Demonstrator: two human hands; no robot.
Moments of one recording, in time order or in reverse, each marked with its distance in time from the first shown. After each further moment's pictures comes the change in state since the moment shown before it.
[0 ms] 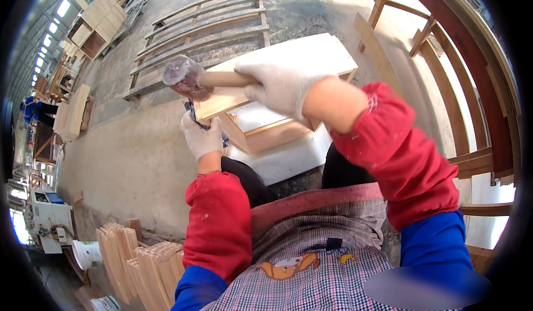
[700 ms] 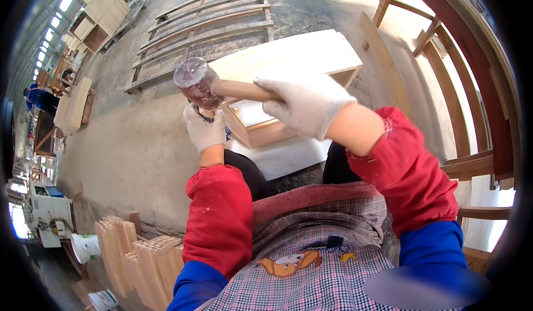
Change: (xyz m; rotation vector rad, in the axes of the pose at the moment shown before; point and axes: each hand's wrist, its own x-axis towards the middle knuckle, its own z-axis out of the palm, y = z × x) left_hand 0.000 -0.002 0.003 -0.007 0.042 0.043; right_hand -0.039 -0.009 0.006 -0.112 -0.002 0.038
